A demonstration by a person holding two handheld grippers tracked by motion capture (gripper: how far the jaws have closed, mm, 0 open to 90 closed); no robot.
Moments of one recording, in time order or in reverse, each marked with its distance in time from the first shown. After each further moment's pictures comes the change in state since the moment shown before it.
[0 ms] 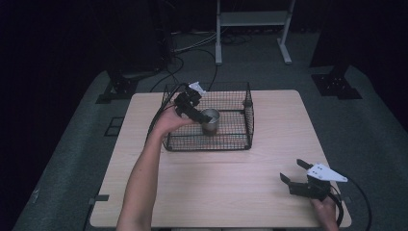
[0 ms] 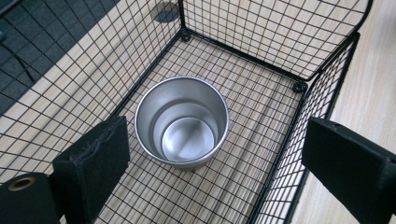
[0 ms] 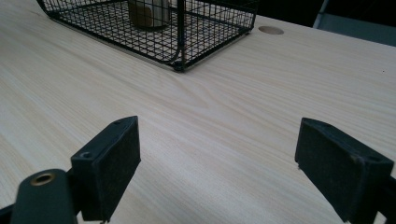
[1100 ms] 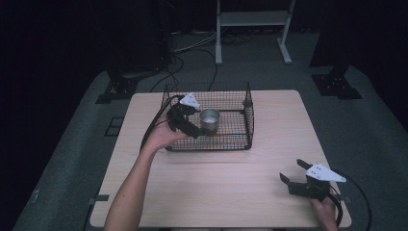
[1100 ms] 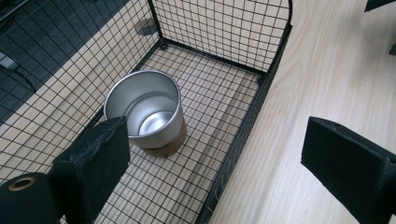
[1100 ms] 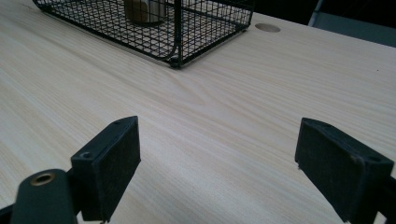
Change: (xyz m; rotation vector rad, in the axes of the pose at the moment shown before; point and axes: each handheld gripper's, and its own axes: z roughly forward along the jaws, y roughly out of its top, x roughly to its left) left arm -0.046 -0.029 -0.035 -0.077 0.009 0.059; right arm 0.002 0.000 0.001 0.014 -0.022 -0.011
